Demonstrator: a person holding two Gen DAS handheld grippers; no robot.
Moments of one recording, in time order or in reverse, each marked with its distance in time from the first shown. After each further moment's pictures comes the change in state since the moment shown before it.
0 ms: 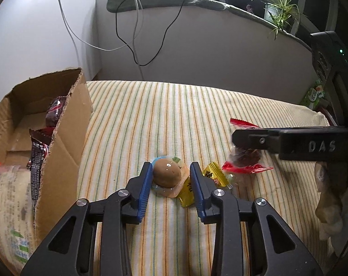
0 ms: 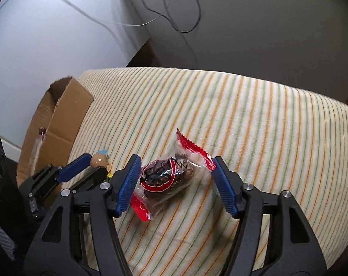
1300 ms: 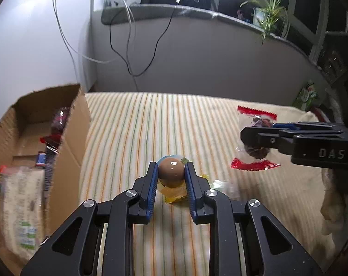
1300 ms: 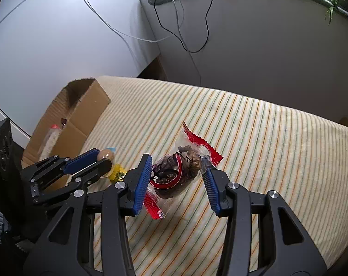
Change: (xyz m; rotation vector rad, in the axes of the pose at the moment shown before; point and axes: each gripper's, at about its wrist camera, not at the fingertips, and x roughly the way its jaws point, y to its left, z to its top) left arm -0.025 -0.015 -0.003 0.031 -0.062 -0.018; right arm -0.054 0.008 -0.020 -0.073 -0.121 0.001
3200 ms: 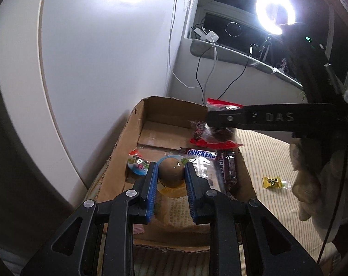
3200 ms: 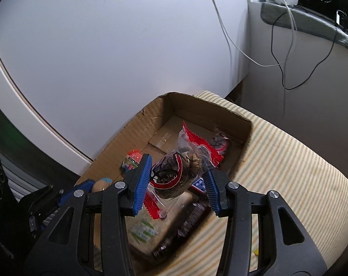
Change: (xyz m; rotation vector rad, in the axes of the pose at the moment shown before) left arm -0.113 0.167 -0.043 -0.236 -0.165 0.156; right arm 0.066 0.227 0.067 -0.269 0.015 0.176
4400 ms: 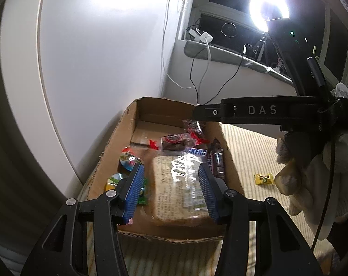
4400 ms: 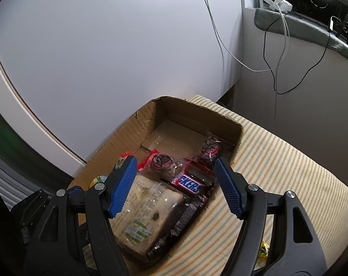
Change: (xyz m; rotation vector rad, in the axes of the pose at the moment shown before) left arm -0.011 -0.015 -0.003 0.013 -0.009 -0.014; right arm -0.015 -0.003 -0.002 -0.007 -0.026 -0.061
